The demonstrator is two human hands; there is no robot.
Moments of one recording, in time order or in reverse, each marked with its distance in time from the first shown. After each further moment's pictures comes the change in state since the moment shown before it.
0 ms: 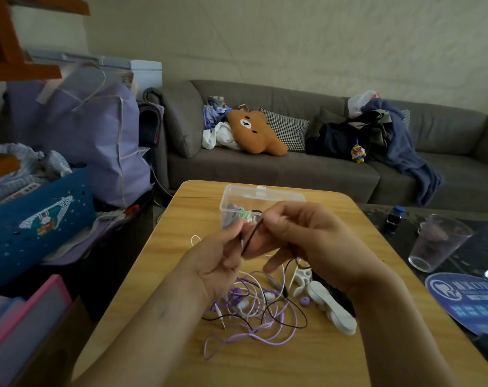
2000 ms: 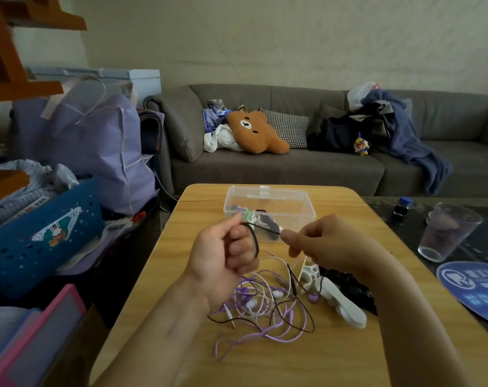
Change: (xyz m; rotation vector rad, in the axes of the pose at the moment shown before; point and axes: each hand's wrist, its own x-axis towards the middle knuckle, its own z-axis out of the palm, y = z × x) left_hand -0.025 0.006 0.012 0.102 -0.173 0.093; right_hand -0.002 0.017 -0.025 -0.652 0.347 0.389
